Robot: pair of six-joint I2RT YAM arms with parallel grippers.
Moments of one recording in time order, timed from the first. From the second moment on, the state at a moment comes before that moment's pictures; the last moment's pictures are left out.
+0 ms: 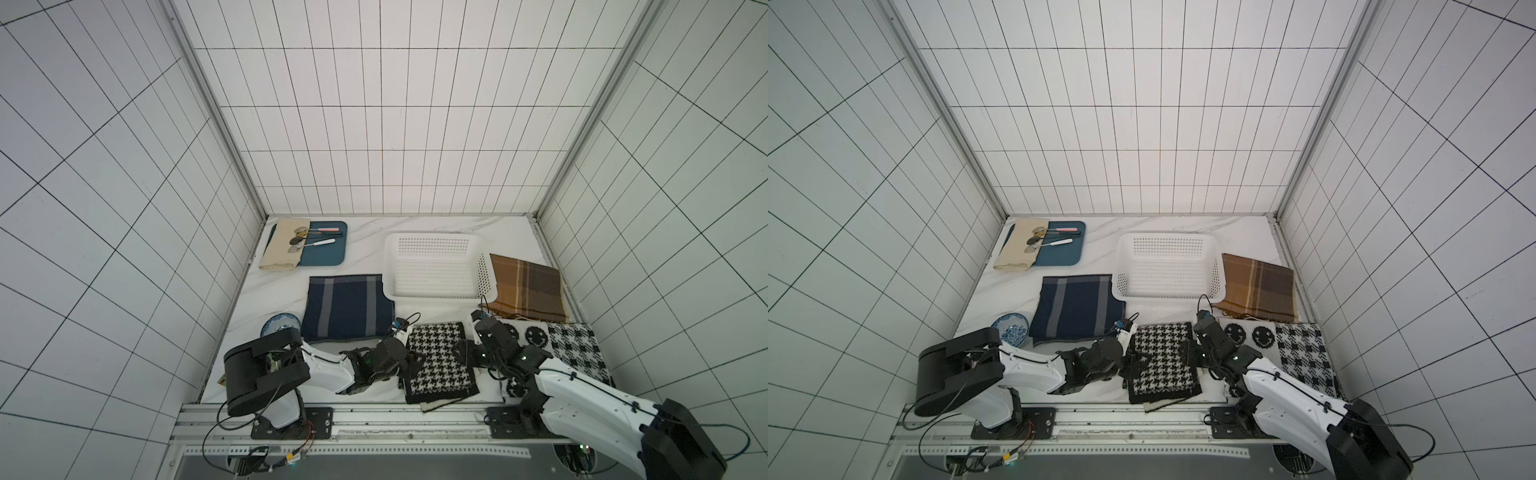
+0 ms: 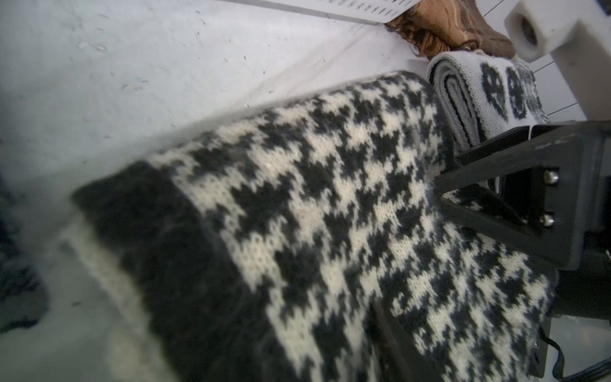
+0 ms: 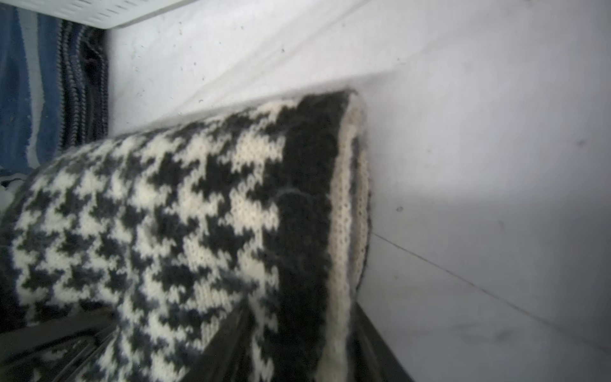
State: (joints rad) left arm -1.15 1.57 0.42 0.50 -0.06 -0.79; right arm 0.78 0.94 0.27 -0.27 -0.11 0.71
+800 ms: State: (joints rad) left arm -1.15 1.15 0.73 -0.05 -0.16 -0.66; right arm 0.87 0.79 0.69 -0.57 -0.08 0.61
